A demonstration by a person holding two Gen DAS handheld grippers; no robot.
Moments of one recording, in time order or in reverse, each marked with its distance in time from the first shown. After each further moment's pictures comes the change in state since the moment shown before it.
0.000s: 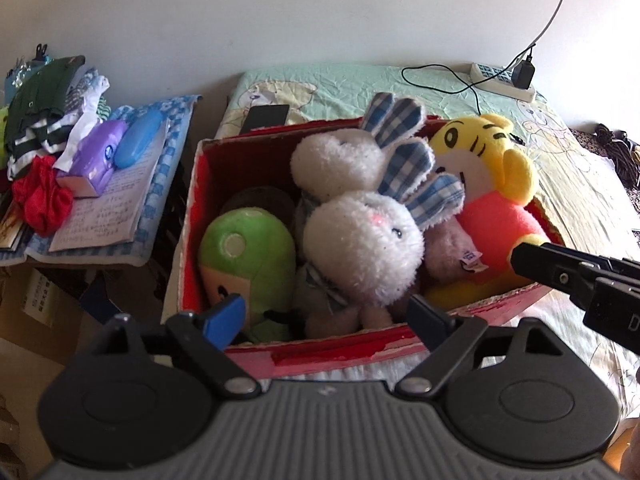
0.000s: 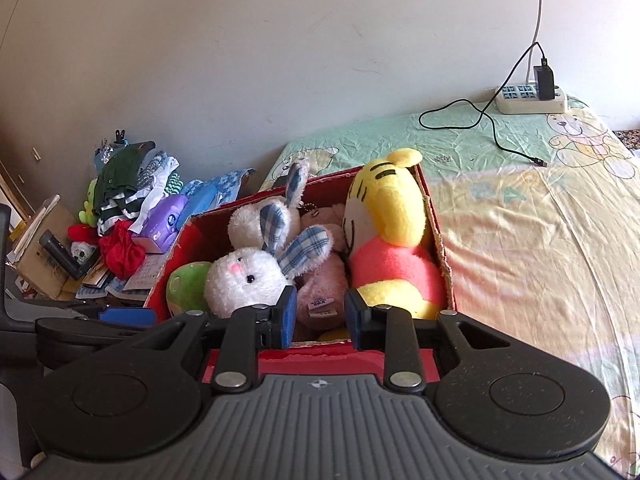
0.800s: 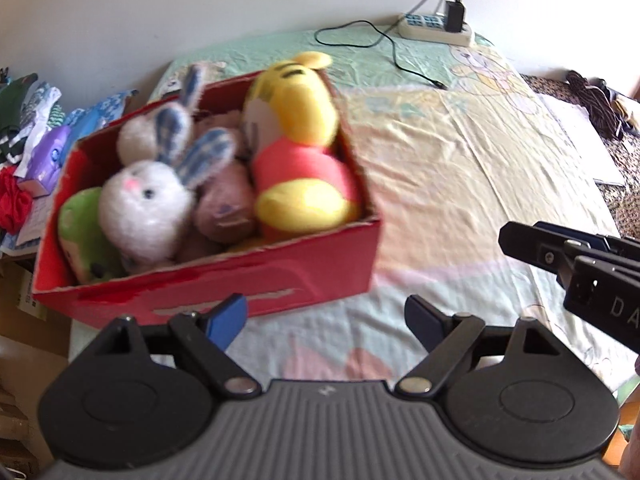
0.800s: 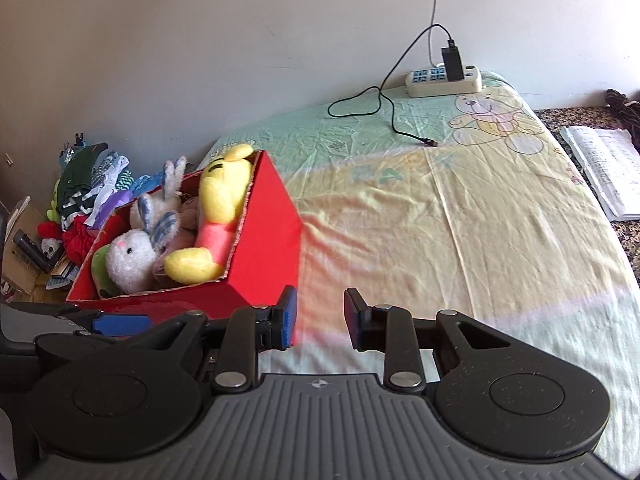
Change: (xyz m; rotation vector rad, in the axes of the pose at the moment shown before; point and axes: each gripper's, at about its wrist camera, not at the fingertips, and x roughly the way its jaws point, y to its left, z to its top) left arm 0.007 -0.174 -0.017 0.085 0.088 0.008; right arm -0.064 -0.126 -0.009 0.041 0.042 -0.088
